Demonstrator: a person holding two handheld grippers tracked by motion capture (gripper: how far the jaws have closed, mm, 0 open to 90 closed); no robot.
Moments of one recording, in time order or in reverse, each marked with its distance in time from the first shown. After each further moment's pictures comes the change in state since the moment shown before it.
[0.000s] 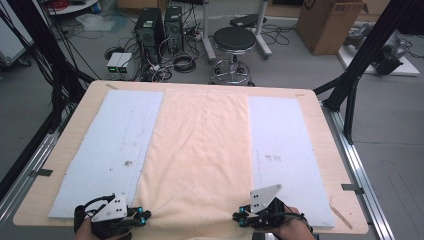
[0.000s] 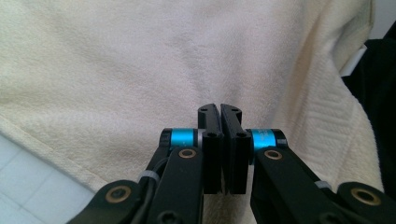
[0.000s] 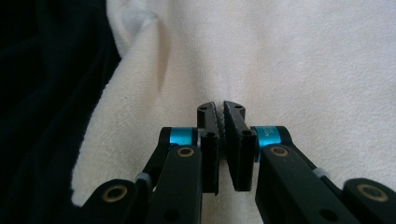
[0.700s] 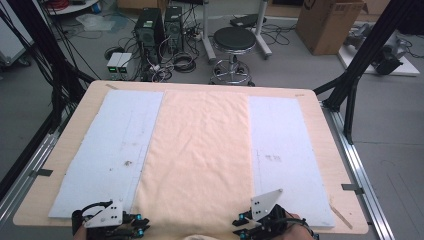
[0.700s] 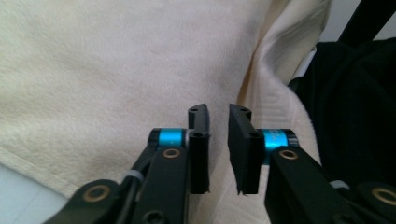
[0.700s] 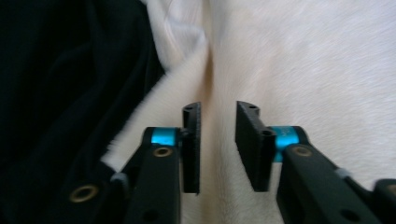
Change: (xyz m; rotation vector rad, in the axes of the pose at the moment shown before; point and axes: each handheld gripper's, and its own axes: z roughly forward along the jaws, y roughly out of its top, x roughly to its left) left arm -0.007 -0.002 -0.008 -0.030 -0.081 -0.013; right arm 0.014 -0.001 -0.002 -0.025 0.085 0.031
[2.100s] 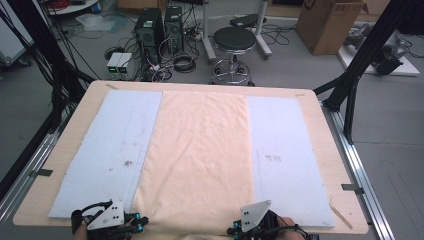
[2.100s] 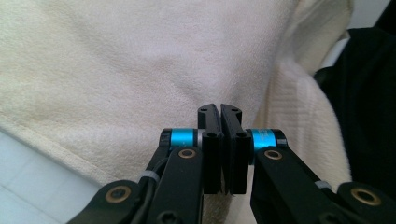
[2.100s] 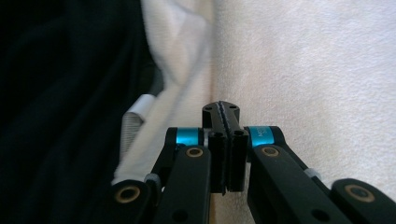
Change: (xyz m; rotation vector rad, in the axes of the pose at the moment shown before) left arm -0.005 -0.002 0.000 0.045 0.067 0.029; right arm 0.015 0.010 0.020 0.092 -0.051 -0.102
